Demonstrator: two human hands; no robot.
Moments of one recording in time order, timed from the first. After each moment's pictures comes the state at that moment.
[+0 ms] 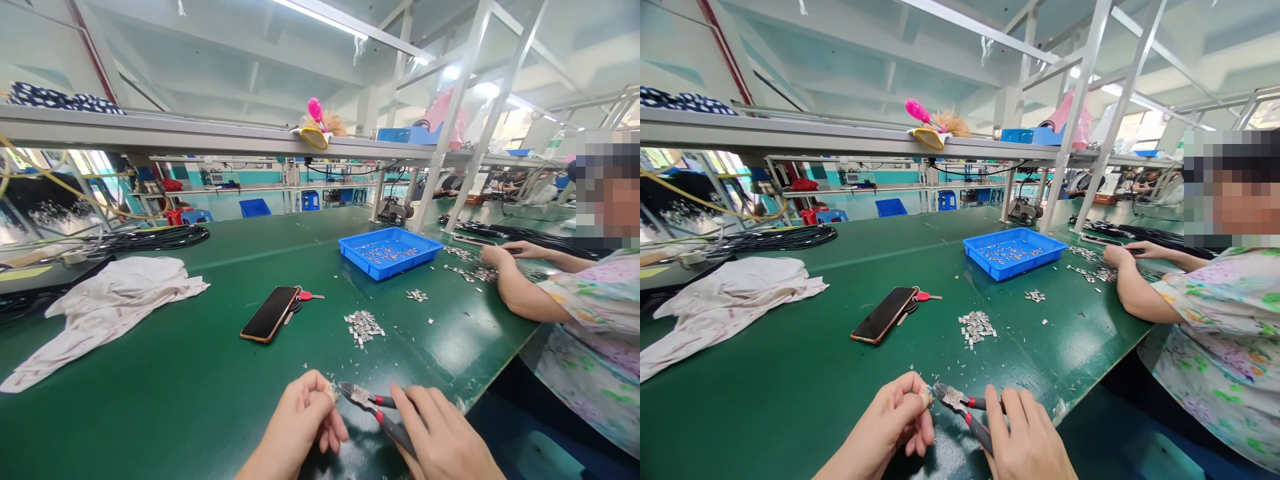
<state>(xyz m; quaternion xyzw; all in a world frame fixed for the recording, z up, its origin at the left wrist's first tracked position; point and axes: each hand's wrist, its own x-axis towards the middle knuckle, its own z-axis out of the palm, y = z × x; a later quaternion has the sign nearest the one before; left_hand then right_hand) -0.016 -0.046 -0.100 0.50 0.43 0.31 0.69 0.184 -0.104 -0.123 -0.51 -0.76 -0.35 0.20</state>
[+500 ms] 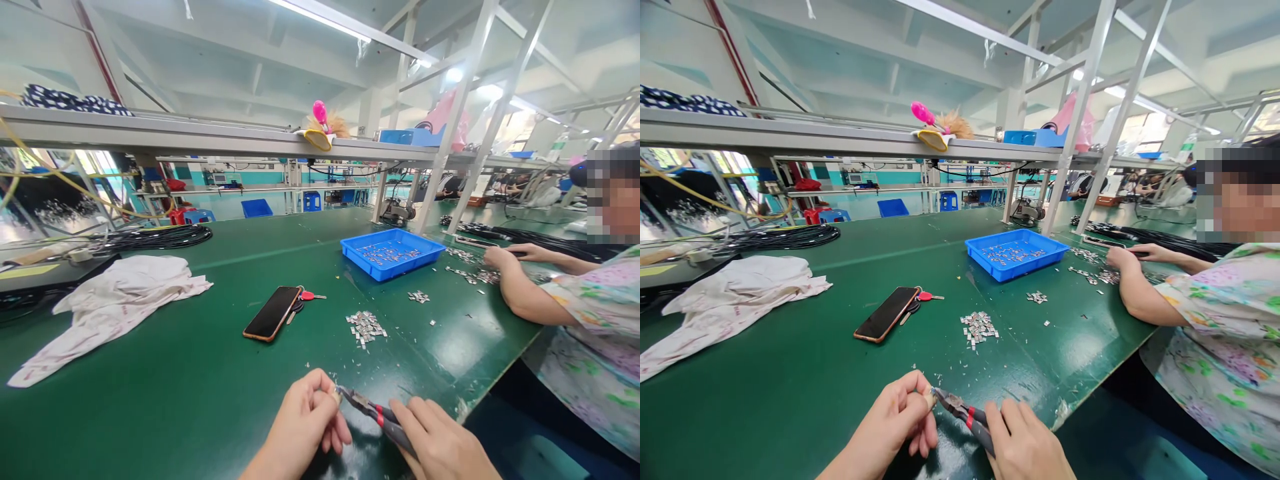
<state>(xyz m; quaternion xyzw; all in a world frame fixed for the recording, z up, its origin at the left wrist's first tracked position) -0.018 -0.045 -0.102 0.55 0.42 0.29 0.66 0.181 -0.106 -0.129 -0.50 -0.79 -0.27 0.22</state>
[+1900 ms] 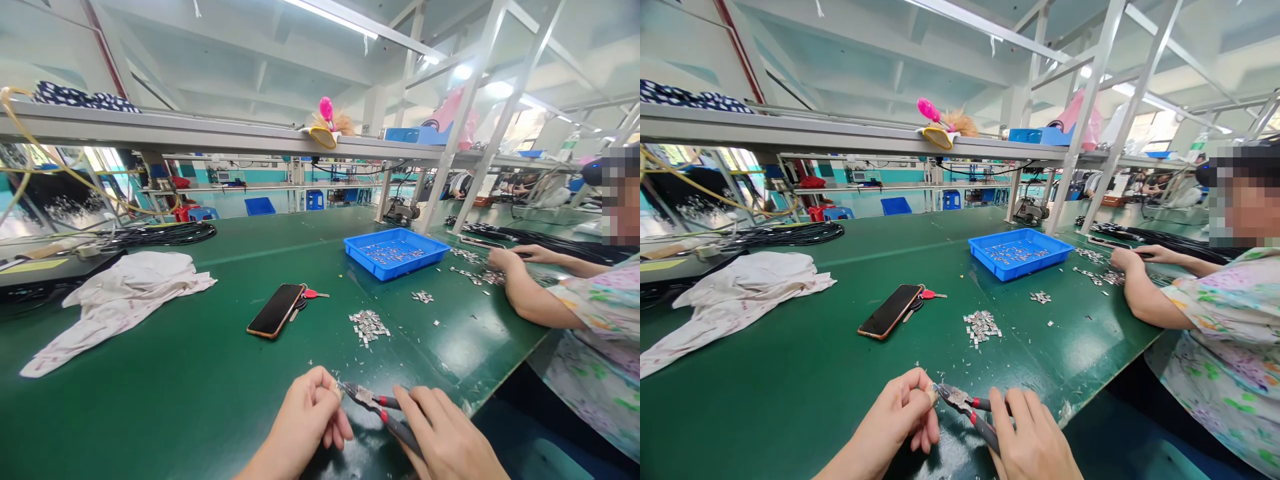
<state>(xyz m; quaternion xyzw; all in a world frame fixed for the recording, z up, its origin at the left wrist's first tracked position) -0.017 -0.047 -0.100 0.55 0.44 0.31 0.65 0.184 -0.104 -0.125 -0.50 -0.77 -0.34 0.20</state>
